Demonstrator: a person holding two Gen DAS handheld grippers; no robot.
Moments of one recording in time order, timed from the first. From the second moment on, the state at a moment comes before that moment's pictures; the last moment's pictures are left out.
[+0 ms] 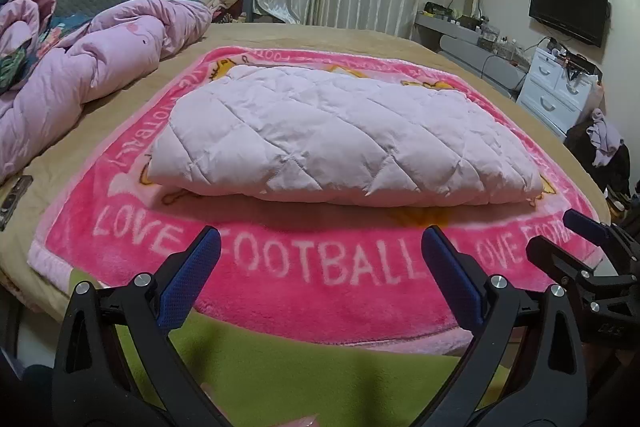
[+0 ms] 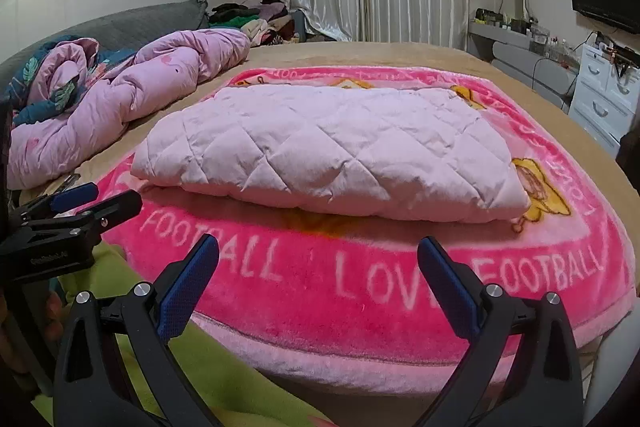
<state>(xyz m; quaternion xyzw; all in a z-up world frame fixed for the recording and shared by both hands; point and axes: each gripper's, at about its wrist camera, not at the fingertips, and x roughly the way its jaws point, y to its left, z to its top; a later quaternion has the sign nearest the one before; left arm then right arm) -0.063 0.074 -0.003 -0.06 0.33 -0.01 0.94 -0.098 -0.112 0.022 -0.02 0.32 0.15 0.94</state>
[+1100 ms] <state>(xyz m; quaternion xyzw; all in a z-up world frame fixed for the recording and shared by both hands) -0.067 0.079 0.003 -0.06 0.32 0.01 0.95 -0.098 -0.109 0.018 -0.02 0.33 0.15 0.93</state>
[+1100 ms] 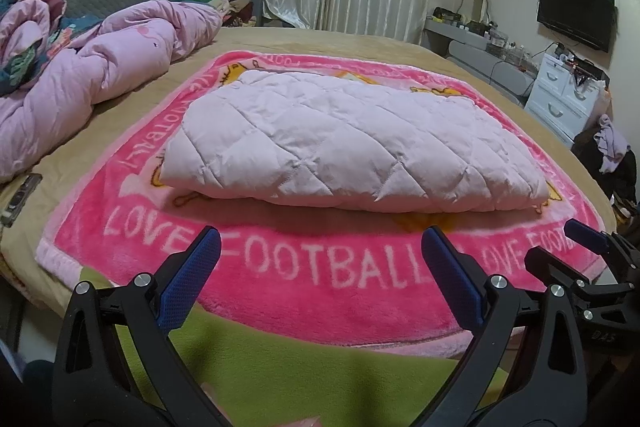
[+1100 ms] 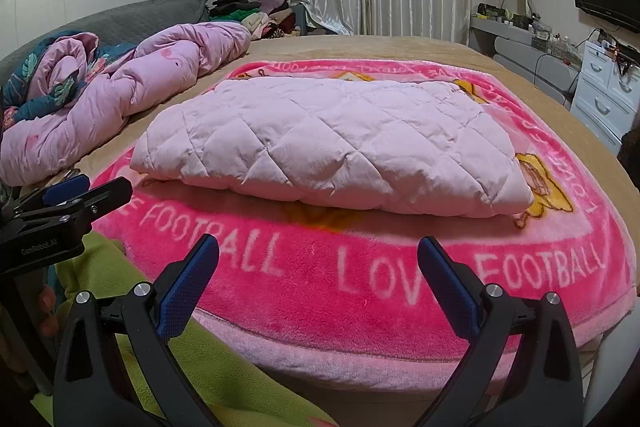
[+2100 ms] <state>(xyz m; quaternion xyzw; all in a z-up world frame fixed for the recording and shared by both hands) -0.068 0.078 0.005 -0.06 0.32 0.01 0.95 -0.097 -0.111 0.017 -0.02 0.33 0.15 0.93</state>
